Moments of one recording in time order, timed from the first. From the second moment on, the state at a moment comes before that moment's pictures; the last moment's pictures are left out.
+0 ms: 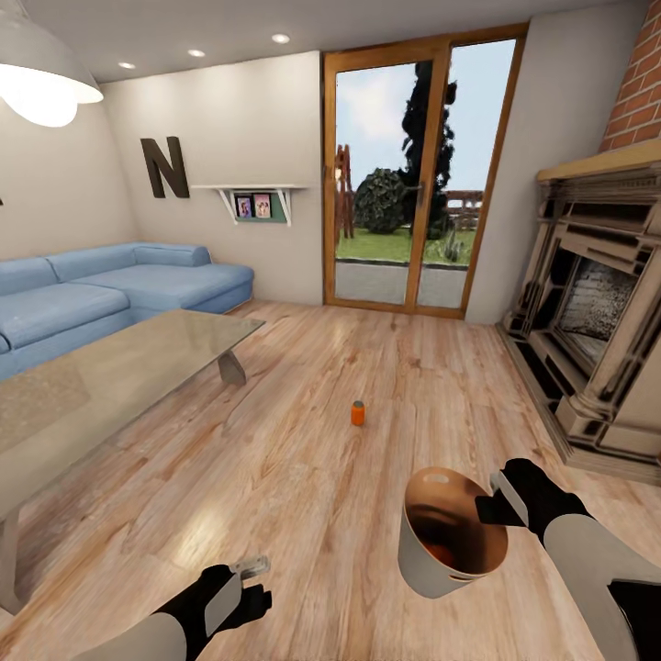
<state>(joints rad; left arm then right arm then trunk) -0.62 -0.07 -0.24 -0.21 0.53 0.44 0.20 -0.86 -0.20 -0.04 -0.38 0.02 0.87 0.05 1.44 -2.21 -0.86</state>
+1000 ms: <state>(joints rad) -0.62 0.01 -0.24 -0.20 0.53 0.44 0.09 -0.86 -0.21 -0.04 -0.45 0.03 1.02 0.05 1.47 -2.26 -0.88</state>
